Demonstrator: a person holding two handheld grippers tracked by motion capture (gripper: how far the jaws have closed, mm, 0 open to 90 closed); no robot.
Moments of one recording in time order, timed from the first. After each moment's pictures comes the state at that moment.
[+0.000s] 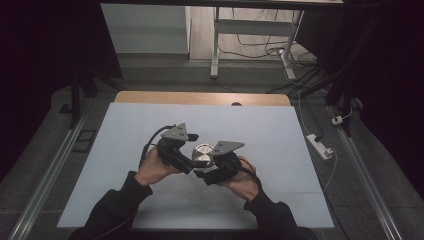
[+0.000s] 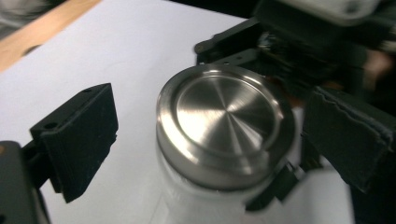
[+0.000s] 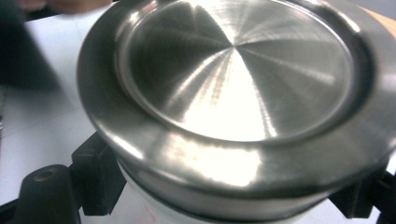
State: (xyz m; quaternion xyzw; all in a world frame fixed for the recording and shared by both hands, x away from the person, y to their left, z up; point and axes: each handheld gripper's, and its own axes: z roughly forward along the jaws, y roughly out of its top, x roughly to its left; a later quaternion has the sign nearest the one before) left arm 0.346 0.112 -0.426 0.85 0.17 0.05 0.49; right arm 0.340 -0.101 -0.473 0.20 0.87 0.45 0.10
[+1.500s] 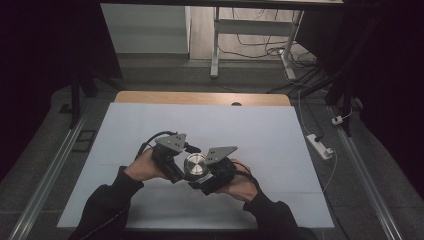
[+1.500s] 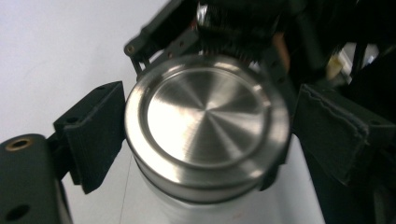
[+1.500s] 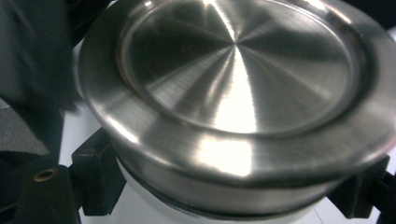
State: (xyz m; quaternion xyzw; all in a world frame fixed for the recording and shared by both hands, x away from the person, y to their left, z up) left arm 0.342 0.116 -0.433 0.89 0.02 -0.01 0.45; right arm 0.326 -0.089 -0.474 0.12 0.89 0.45 0.04
